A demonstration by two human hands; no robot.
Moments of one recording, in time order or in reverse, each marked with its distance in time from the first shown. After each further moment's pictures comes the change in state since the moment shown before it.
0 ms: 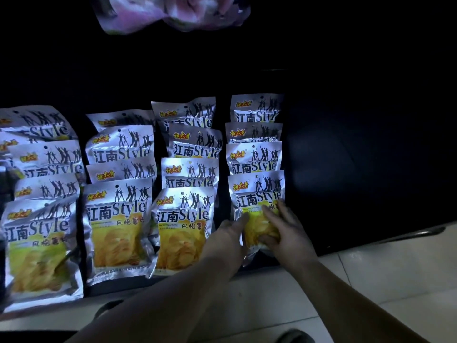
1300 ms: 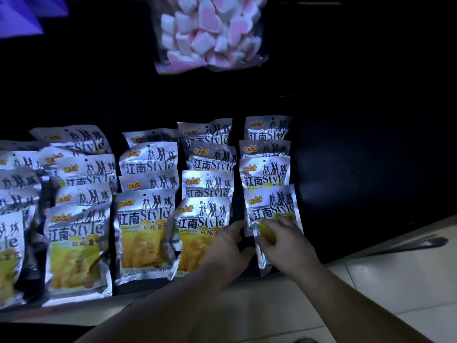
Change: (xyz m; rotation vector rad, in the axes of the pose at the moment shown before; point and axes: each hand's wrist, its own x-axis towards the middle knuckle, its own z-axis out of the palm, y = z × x) left_hand -0.030 -0.012 -0.035 -0.220 0.142 -0.042; right_hand -0.022 -0.081 -0.021 -0.199 -0.042 0.024
